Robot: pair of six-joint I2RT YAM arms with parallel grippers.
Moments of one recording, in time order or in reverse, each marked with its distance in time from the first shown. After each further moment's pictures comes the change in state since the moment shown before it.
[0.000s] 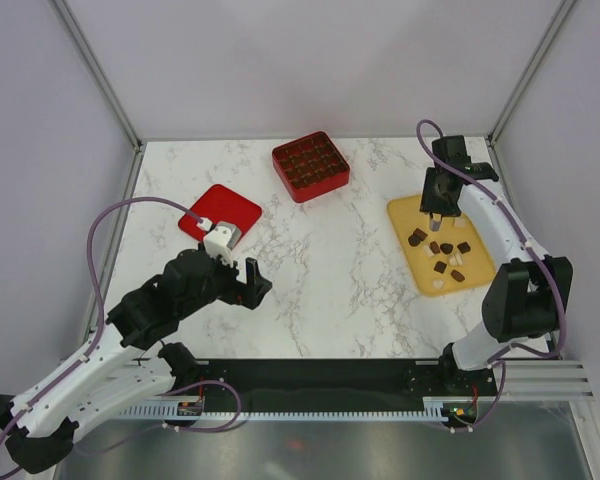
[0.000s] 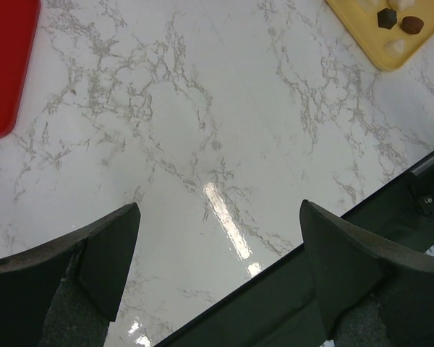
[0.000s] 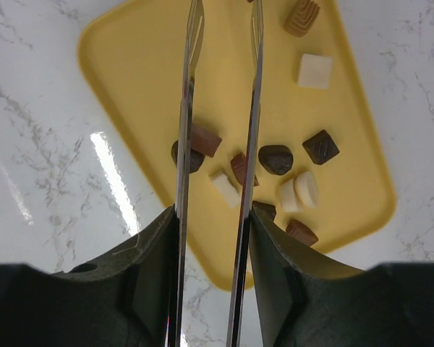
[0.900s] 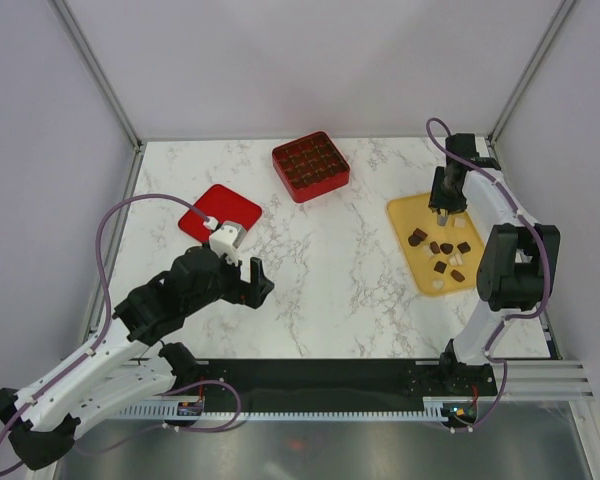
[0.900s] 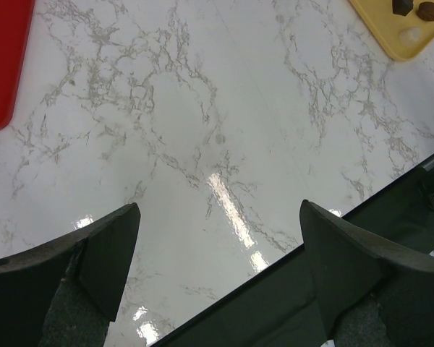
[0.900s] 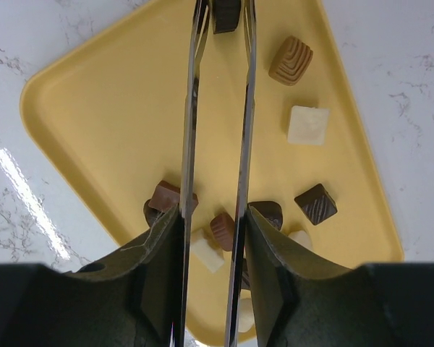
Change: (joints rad) left arm 0.000 0.040 0.000 0.000 0.001 0.000; right arm -0.156 0.230 0.066 0.106 -0.094 -0.077
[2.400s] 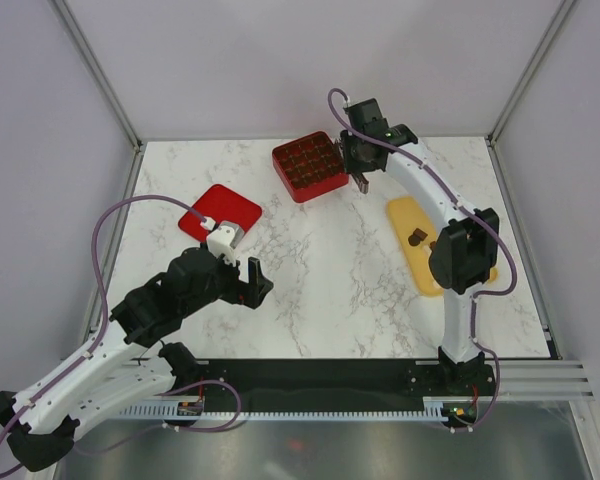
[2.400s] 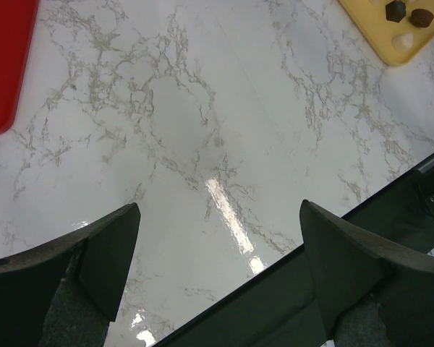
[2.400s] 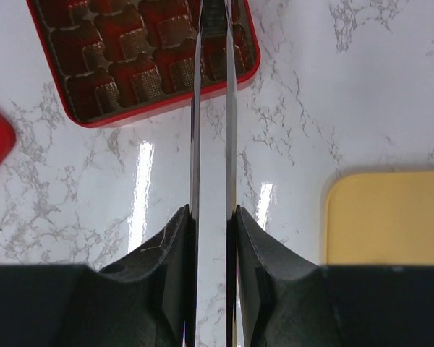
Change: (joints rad) left arm 0.000 -0.020 0.000 0.000 -0.002 0.000; right arm 0.451 0.241 0.571 -0.065 -0.027 0.029
